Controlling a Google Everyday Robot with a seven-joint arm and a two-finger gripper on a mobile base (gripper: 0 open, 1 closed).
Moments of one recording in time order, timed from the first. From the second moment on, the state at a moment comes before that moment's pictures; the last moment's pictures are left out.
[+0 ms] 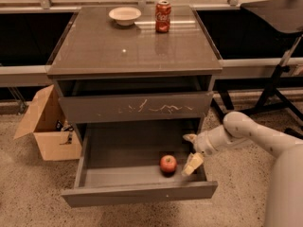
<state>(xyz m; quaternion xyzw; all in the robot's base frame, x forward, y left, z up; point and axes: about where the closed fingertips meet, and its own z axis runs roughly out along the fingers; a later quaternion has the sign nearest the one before) 0.579 -0.150 0.485 -0.56 0.73 0.31 0.25</state>
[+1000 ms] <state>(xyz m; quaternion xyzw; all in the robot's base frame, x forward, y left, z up) 0.611 -0.118 0.420 -0.58 0.73 0.28 0.20</state>
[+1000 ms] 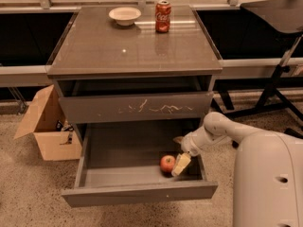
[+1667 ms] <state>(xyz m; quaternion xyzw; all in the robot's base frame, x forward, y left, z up) 0.610 -0.101 0.391 -0.60 0.74 0.27 0.18</state>
